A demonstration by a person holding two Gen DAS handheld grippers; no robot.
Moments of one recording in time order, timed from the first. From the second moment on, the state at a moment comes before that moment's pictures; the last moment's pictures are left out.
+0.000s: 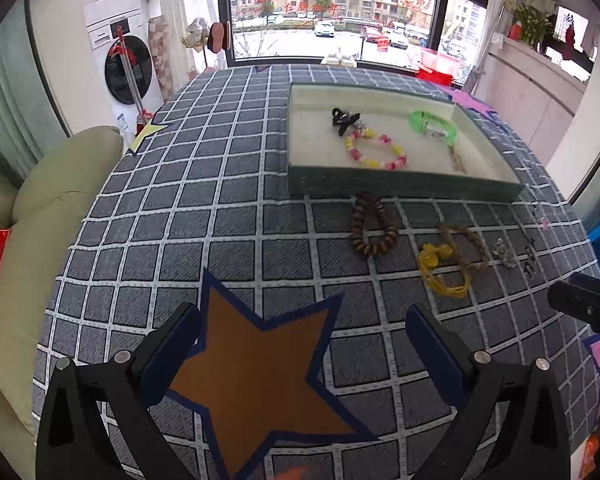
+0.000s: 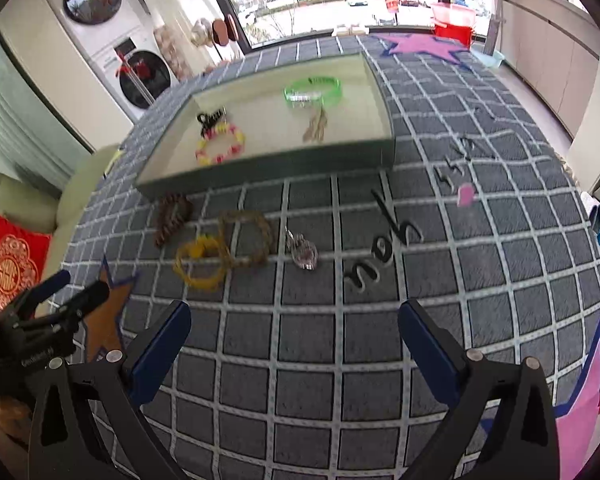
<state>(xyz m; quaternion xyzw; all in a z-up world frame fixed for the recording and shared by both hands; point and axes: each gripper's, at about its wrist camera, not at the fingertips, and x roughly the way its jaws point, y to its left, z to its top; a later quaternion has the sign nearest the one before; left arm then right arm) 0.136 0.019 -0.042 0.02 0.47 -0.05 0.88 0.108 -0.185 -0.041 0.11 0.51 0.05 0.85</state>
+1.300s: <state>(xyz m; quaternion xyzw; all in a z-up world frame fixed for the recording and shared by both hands) 0.212 -0.009 -0.071 0.02 0.50 -0.11 0.86 0.151 -0.159 -0.072 -0.01 0.54 0.05 0.84</state>
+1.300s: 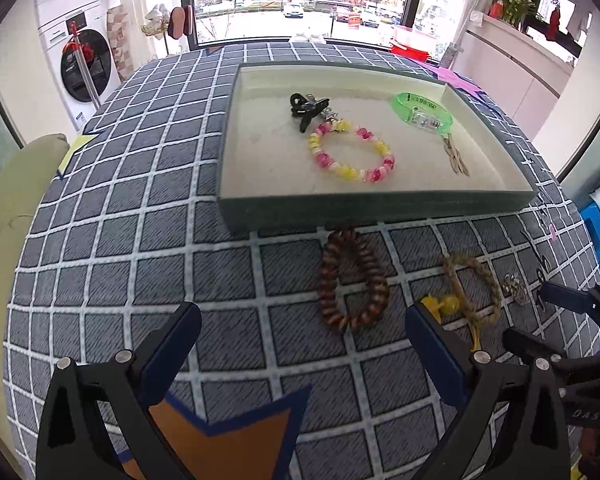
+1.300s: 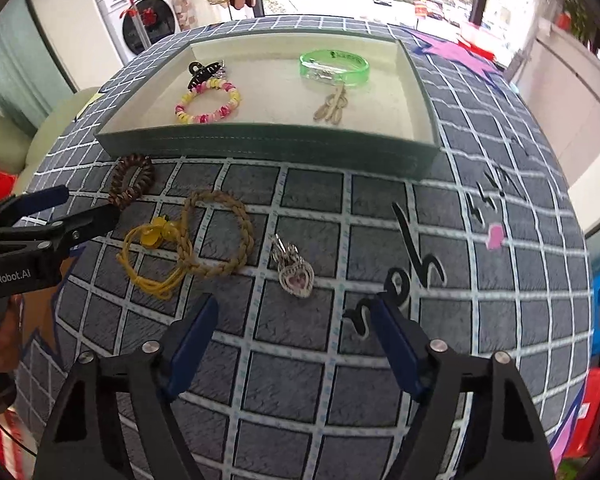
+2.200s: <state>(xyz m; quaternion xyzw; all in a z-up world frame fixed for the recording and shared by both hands) 0.197 -0.026 -0.055 0.04 0.48 -0.16 0.86 0.151 -0.160 -0.056 0.01 0.51 0.06 0.86</state>
